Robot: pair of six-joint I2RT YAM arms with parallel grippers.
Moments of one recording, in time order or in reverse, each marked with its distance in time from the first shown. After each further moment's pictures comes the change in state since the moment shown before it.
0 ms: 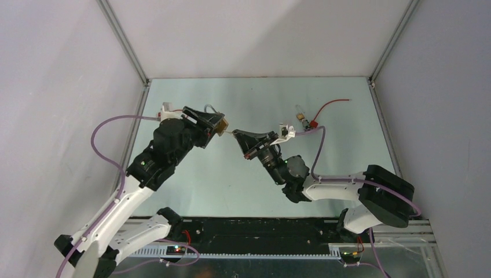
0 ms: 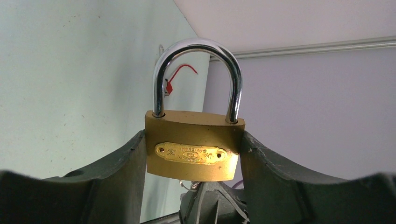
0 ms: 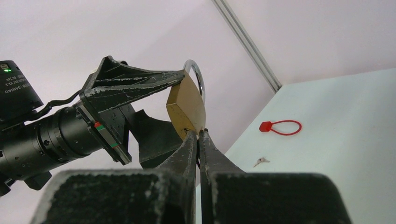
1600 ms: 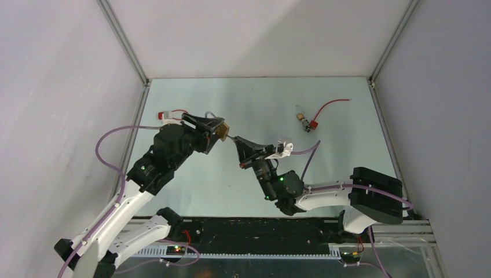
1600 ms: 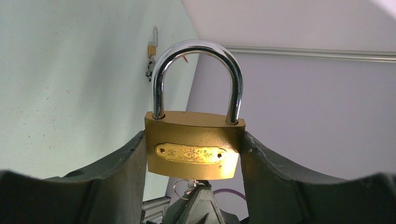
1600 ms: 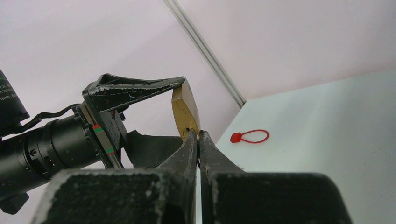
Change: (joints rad) left arm 0.009 -0.054 -0.070 -0.002 0.046 -0.153; right arm 0.185 0.073 0.010 0.182 0.357 -0.248
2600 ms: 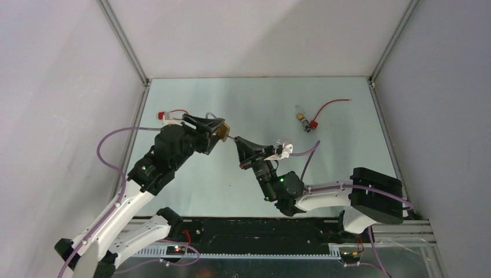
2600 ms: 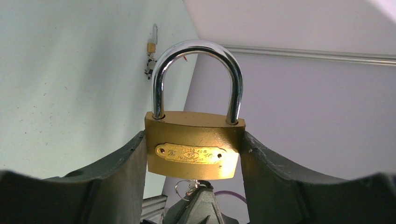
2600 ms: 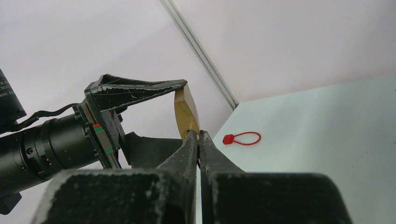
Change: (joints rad) left arm 0.000 -0.001 -0.013 0.007 0.001 -0.029; right arm 0.013 -0.001 0.006 0.008 0.019 -0.070
